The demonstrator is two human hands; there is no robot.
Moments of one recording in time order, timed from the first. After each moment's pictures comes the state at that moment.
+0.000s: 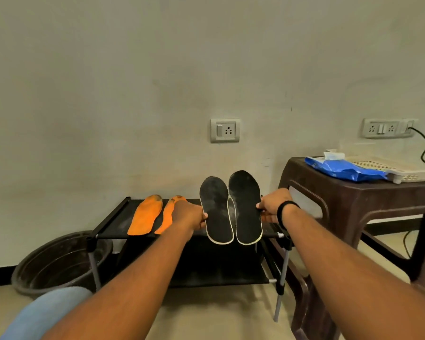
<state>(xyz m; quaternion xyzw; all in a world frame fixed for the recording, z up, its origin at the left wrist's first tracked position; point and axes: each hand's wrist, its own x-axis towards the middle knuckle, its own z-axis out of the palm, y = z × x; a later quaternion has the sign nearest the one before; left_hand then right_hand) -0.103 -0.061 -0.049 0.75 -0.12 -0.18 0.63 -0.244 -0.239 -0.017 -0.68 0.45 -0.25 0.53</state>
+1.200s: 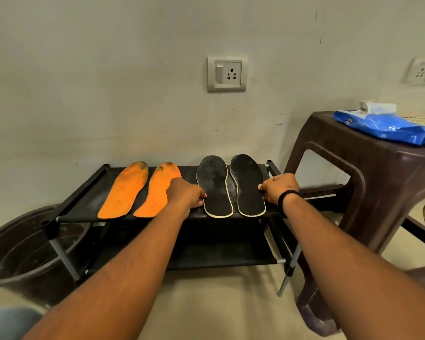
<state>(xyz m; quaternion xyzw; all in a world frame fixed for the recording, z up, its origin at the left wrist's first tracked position) -0.050 -0.119 -0.106 0.75 -0.07 -0.21 0.63 -0.181 -0.306 -0.107 -0.72 0.50 -0.25 0.41</state>
